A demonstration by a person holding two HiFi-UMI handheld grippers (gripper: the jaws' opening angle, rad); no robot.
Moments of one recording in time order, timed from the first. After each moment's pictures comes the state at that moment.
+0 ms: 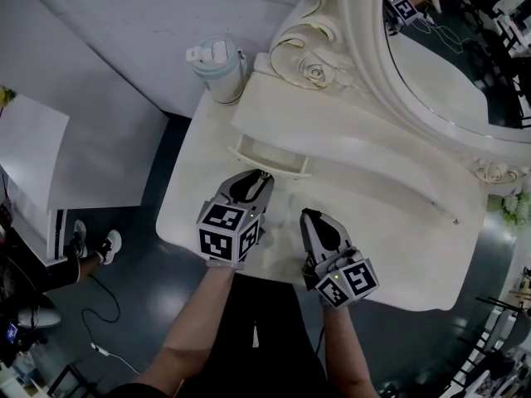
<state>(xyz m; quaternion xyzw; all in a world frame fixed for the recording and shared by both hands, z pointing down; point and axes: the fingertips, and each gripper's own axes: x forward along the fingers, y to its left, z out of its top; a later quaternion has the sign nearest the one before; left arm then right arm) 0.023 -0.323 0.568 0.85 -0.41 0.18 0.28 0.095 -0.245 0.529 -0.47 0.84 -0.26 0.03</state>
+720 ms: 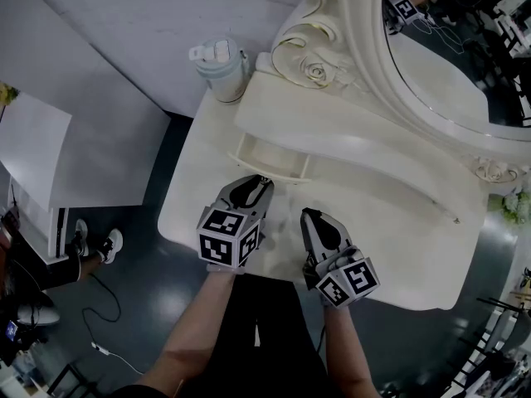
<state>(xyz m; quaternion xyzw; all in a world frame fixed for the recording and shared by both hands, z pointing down) 0.019 -0.308 0.568 0.85 -0.41 0.18 0.29 0.093 -0.242 0.527 -0.47 0.84 -0.26 0.03</state>
